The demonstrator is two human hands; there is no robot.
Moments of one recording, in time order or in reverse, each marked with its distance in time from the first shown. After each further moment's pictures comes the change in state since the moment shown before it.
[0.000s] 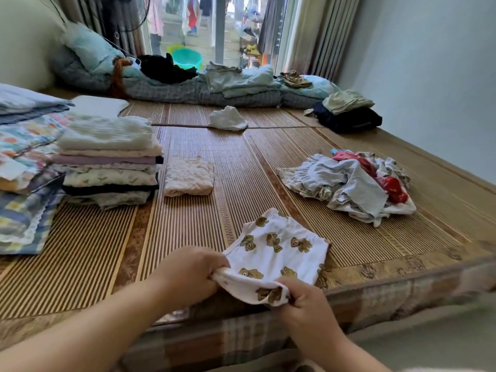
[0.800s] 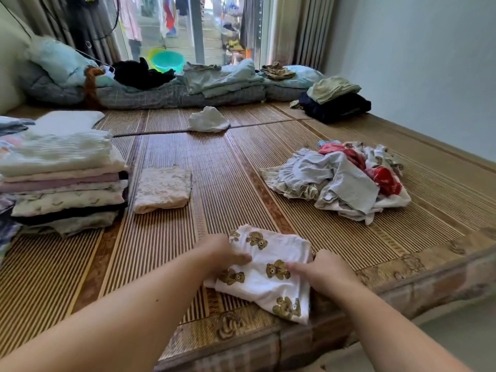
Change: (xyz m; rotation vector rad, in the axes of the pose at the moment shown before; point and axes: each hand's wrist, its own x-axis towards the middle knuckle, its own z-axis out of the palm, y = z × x) left_hand 0.152 0.020 0.037 -0.203 -0.277 -0.676; right_hand 0.083 0.038 -0.091 -0.448 0.051 0.712
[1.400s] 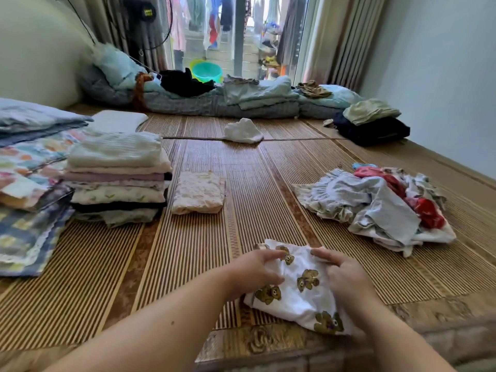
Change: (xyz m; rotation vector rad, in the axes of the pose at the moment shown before) left_hand -0.027 -0.022 0.002 -0.679 -0.231 0.330; right_hand -0.007 -0.033 0.010 0.477 0.107 -0.302
